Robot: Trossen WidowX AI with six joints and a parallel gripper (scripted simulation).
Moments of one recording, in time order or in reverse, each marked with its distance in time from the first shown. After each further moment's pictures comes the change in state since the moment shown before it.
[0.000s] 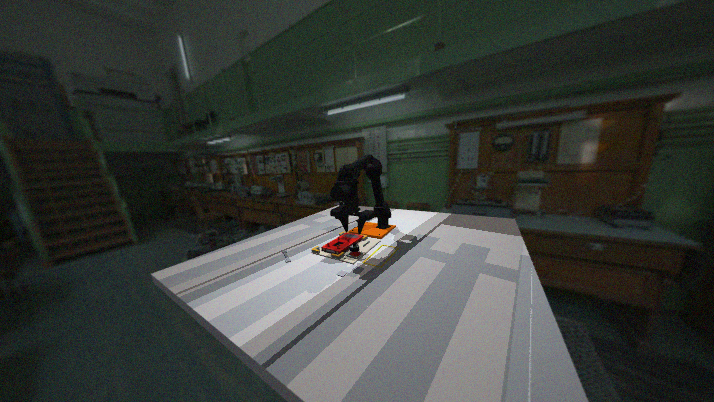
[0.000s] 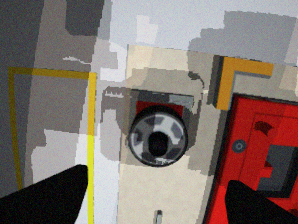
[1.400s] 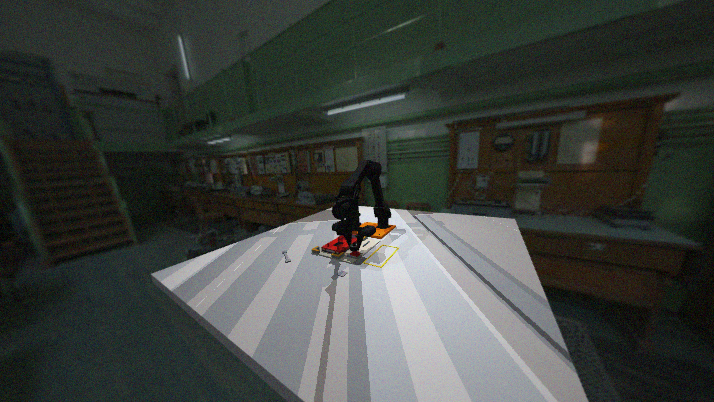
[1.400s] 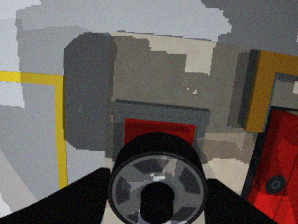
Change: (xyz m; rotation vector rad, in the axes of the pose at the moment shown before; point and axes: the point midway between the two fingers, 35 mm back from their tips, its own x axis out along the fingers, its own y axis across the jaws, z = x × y) arm 0.064 -0.001 -0.005 0.003 0.018 -0.002
